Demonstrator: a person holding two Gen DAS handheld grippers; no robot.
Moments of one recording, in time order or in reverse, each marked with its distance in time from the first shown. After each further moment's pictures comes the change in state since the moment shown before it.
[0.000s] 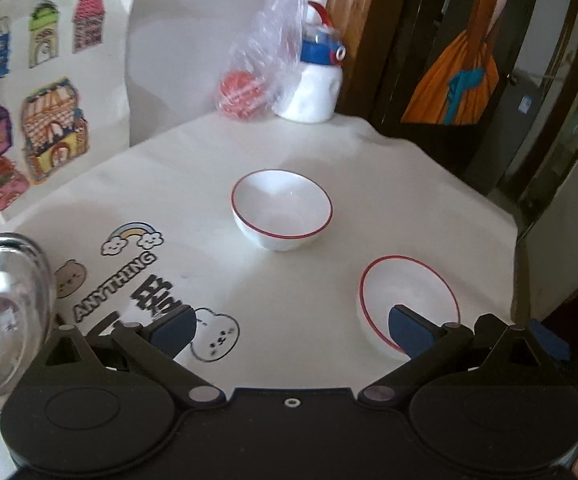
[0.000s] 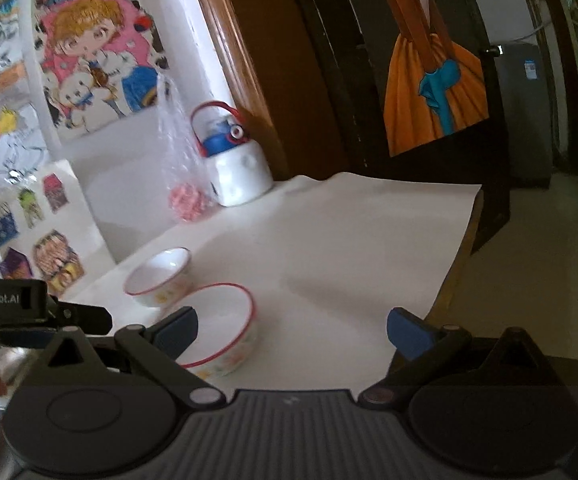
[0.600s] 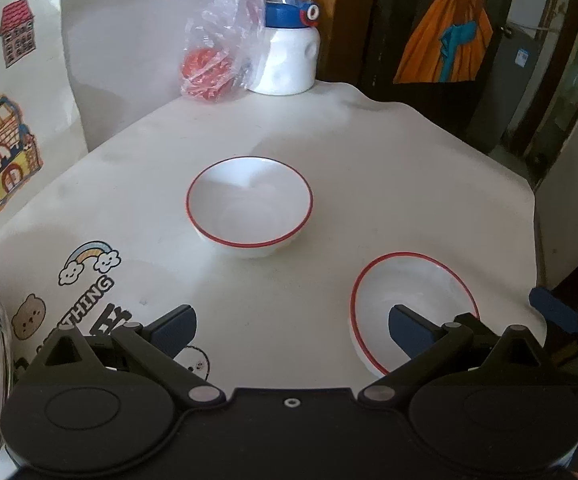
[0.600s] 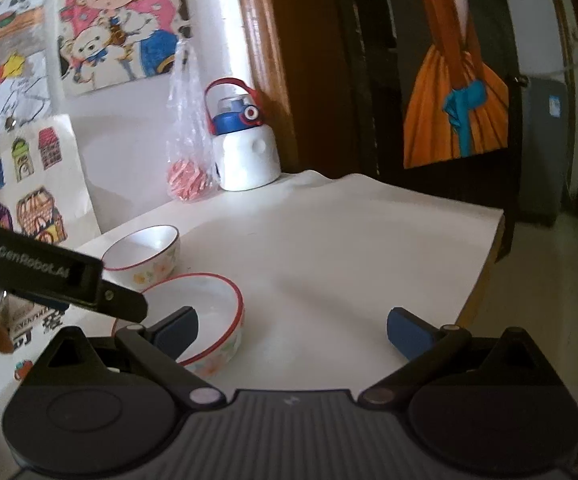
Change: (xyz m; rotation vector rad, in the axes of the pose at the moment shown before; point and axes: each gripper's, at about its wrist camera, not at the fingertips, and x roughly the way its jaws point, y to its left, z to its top) left arm 0.048 -0.023 0.019 0.105 0.086 0.022; right arm 0.031 0.010 -0.003 -0.170 0.000 -0.010
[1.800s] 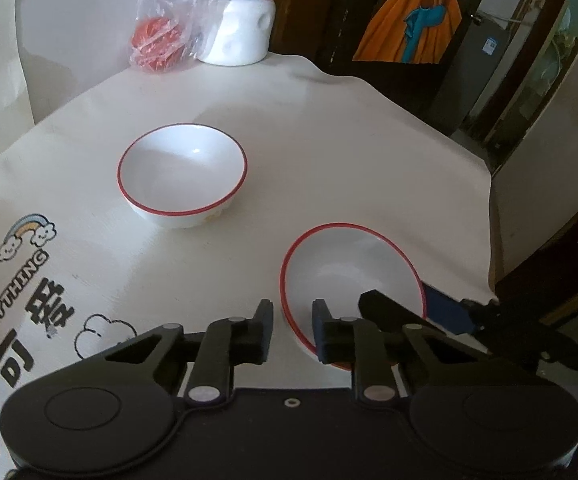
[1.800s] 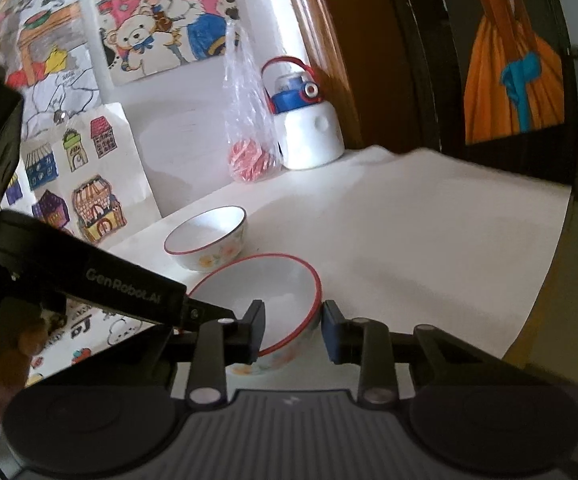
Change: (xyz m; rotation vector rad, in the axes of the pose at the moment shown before) left arm 0.011 -0.013 -0.003 -0.027 0.073 -0.153; right arm 0.010 0.005 0.004 0.044 0.093 0.215
